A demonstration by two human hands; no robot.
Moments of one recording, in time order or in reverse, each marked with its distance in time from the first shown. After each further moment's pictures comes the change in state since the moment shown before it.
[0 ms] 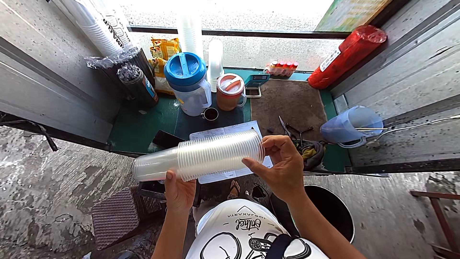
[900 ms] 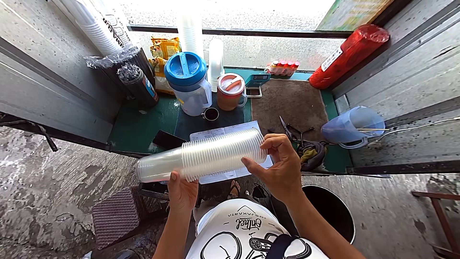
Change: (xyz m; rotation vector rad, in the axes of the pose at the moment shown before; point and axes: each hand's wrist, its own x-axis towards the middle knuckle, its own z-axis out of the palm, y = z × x) left_hand -0.001 -0.005 -0.001 -0.005 0.000 -0.014; right_hand 0.002 0.003 0.004 -0.124 0.014 -0.010
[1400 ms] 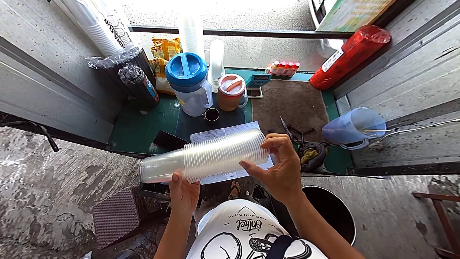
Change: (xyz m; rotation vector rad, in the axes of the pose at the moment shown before) left_hand -0.002 -0.002 0.002 0.025 0.032 -0.007; right_hand 0.000 -0.001 0.000 -0.069 -0.006 -0.010
